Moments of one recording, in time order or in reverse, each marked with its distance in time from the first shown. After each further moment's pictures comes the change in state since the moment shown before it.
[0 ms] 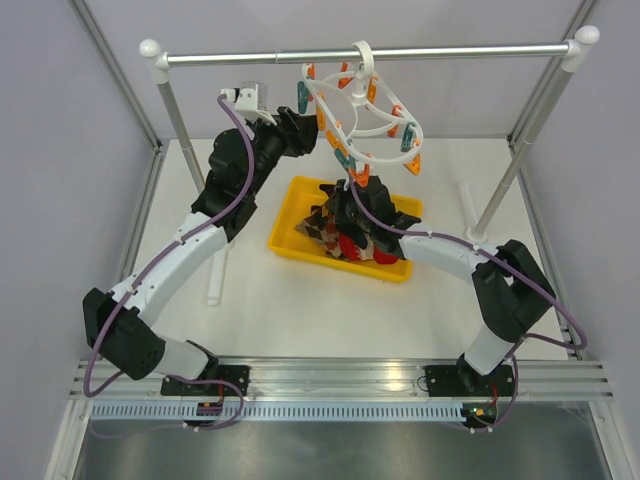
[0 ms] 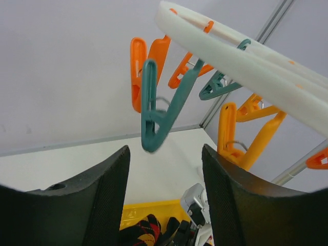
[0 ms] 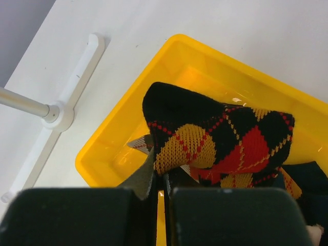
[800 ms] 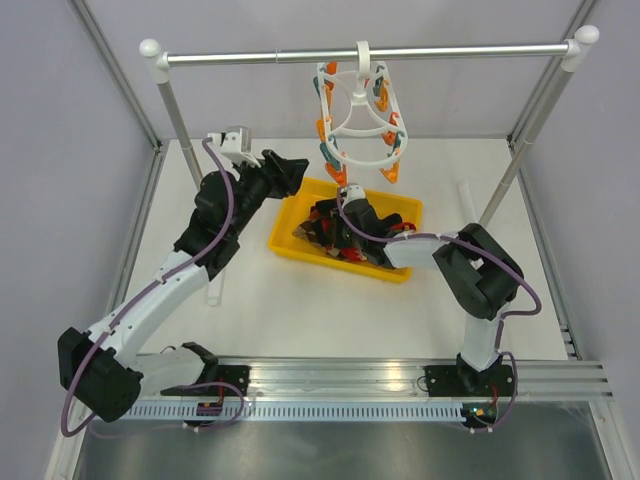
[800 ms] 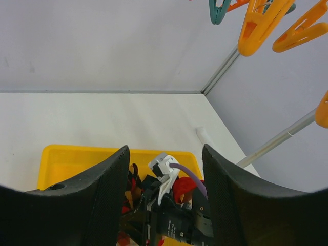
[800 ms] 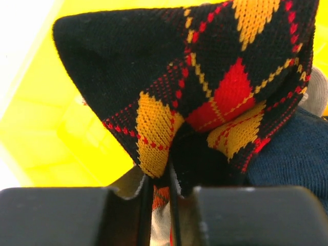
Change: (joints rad) left arm 0.000 -0.248 -0.337 -0.035 -0.003 -0.082; right arm 0.000 0.217 -0.093 0.109 -0.042 0.062
